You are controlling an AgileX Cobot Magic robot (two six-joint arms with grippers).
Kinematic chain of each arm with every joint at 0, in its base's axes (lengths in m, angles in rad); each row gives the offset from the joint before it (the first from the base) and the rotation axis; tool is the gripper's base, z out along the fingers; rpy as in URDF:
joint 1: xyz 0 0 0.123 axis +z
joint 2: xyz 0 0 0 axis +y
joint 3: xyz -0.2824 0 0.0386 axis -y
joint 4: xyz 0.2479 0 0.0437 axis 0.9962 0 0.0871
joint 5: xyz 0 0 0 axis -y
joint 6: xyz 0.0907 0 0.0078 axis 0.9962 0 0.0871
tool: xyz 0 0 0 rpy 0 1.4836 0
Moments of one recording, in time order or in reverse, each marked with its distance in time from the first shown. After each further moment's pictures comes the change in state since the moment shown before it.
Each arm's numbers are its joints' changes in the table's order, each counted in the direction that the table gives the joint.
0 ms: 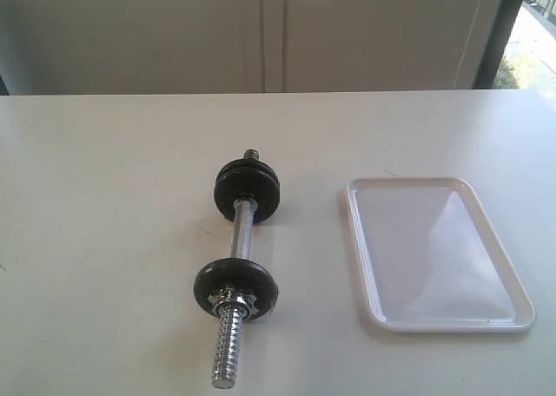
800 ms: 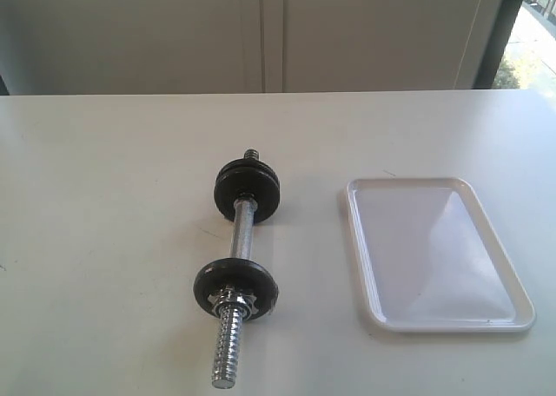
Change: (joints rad) left arm 0.000 0.000 0.000 0.000 0.000 0.000; right arm 0.000 0.000 0.000 0.052 -0.035 1.153
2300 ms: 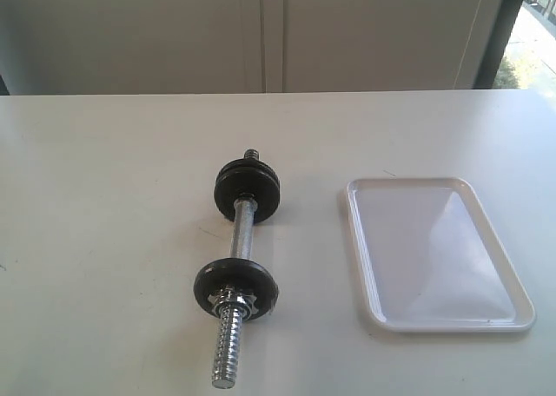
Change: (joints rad) left arm 0.000 0.000 0.000 0.000 0.000 0.000; right arm 0.017 0.000 0.000 0.207 -0.009 0.024
